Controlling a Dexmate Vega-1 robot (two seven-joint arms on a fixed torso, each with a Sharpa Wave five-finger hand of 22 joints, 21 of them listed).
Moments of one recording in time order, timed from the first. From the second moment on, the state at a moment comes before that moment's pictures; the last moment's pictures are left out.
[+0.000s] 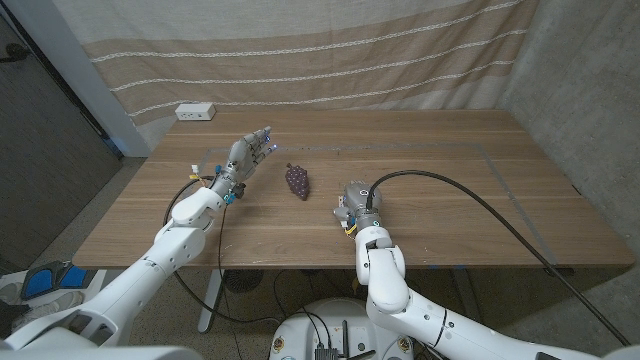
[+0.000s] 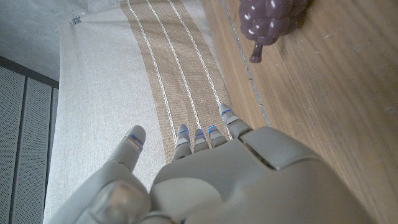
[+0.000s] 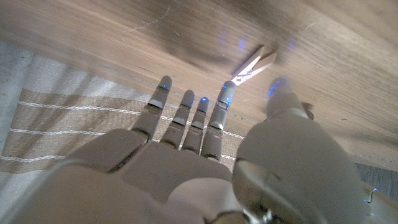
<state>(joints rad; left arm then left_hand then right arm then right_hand) 0.90 0.59 0.34 -1.31 -0.73 -0.38 -0.28 0.03 0.08 0.71 -0.01 0.18 0.08 -0.04 0.18 0.17 -0.06 -0.04 0.19 0.17 -0.08 -0.04 0.17 0.17 0.09 0.04 0.21 0.18 -0.93 -0.41 -1.03 -1.89 -1.21 -0.96 0.09 0.86 -0.03 0.28 -0.14 0.19 0.56 -0.04 0.77 0.51 0.38 -0.07 0.25 0.48 0.27 -0.04 0.44 0.51 0.43 0.12 0.24 0.19</state>
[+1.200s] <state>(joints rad) 0.90 0.60 0.34 -1.33 -0.72 -0.37 -0.28 0.03 0.08 0.71 -0.01 0.18 0.08 -0.04 0.18 0.17 -0.06 -0.04 0.19 0.17 -0.08 -0.04 0.17 0.17 0.09 0.04 0.21 0.18 -0.89 -0.43 -1.07 -1.88 -1.19 -1.06 0.10 1.01 0.01 0.35 -0.17 0.19 0.56 -0.05 0.81 0.49 0.40 -0.09 0.25 0.49 0.30 -0.04 0.42 0.50 0.46 0.10 0.25 0.19</state>
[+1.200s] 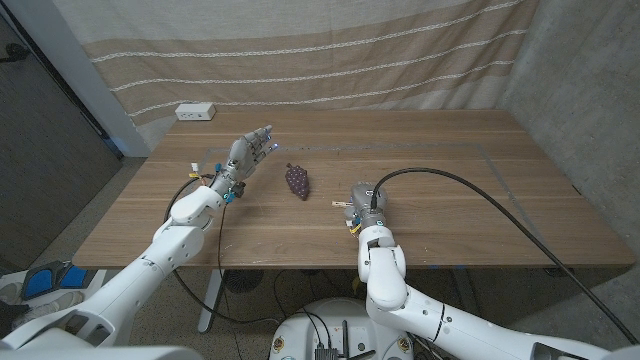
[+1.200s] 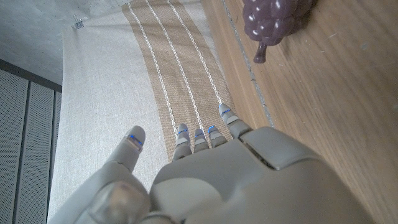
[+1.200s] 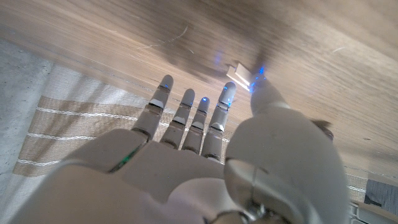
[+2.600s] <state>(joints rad) 0.94 0.62 0.34 -1.41 -0.70 -0.37 -0.23 0.03 0.08 0.70 -0.01 0.18 0.08 -0.04 0.18 0.17 -0.06 -0.04 0.19 0.17 -0.08 -0.04 0.17 0.17 0.09 0.04 0.21 0.18 -0.91 -0.49 -1.06 -1.91 -1.15 -0.99 0.08 0.99 0.02 0.36 -0.16 0.19 0.68 -0.05 0.75 0.33 0.51 -0.10 0.27 0.47 0.35 -0.04 0.42 0.51 0.47 0.08 0.26 0.19</state>
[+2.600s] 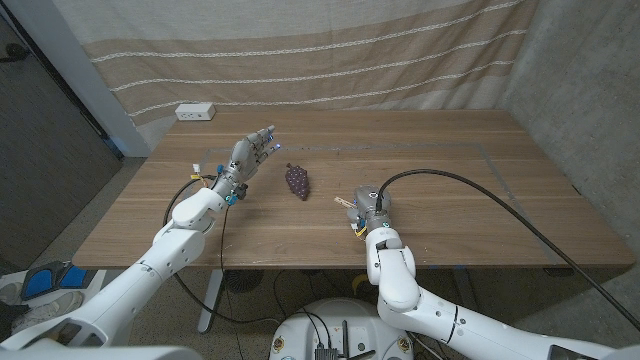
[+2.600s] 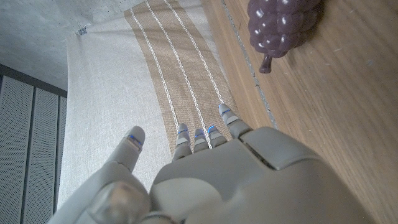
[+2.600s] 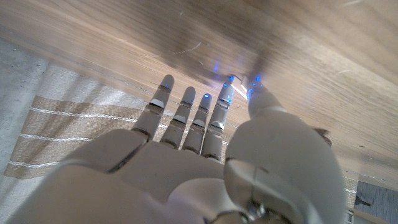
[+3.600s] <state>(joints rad) 0.96 0.63 0.34 -1.45 -0.70 -0.37 -0.21 0.03 0.08 0.69 -0.03 0.18 0.08 -0.04 0.18 0.17 -0.06 -0.04 0.19 0.17 -0.08 -0.04 0.17 0.17 0.09 0.04 0.21 0.18 -0.98 -0.51 -0.98 -1.92 -1.03 -0.87 -0.16 1.02 0.06 0.38 -0.16 0.20 0.94 -0.05 0.70 0.19 0.68 -0.14 0.31 0.44 0.43 -0.05 0.45 0.50 0.51 0.04 0.27 0.19</state>
